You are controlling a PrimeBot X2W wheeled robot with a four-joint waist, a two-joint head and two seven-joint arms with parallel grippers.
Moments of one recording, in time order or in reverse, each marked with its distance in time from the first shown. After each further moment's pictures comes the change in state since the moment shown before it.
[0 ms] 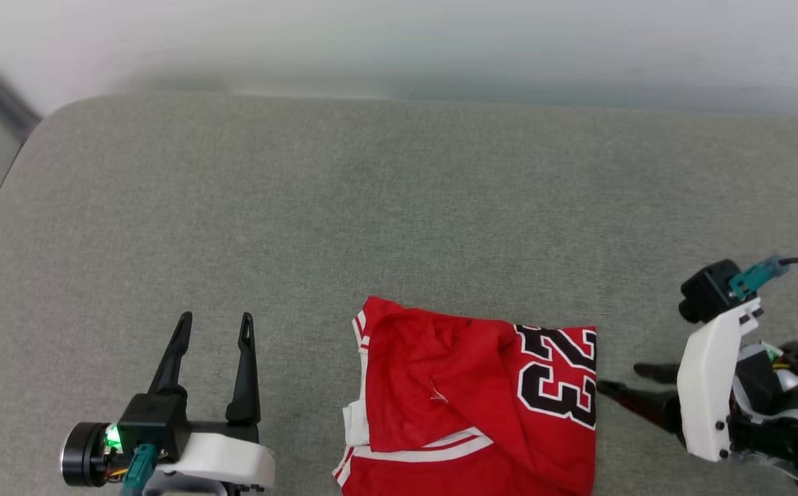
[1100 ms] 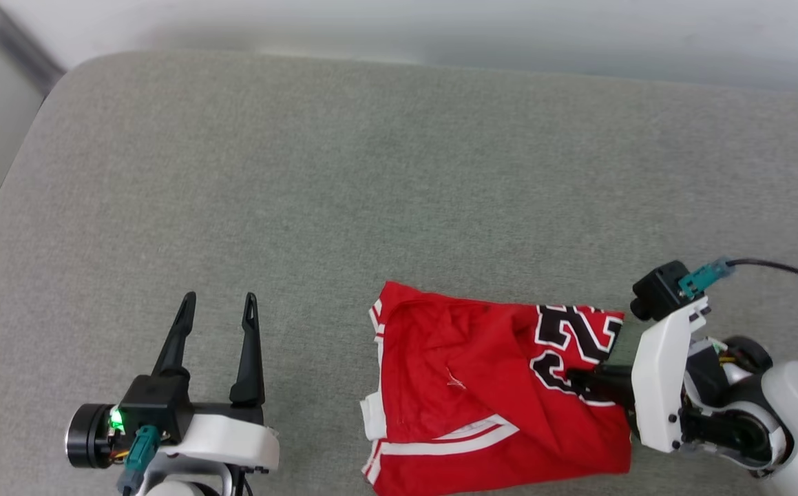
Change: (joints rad) left arm -0.062 0.000 -0.012 0.017 -0.016 0.006 0.000; right arm -0.092 0.017 0.197 0.158 0.094 0.000 -0.163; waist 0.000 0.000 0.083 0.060
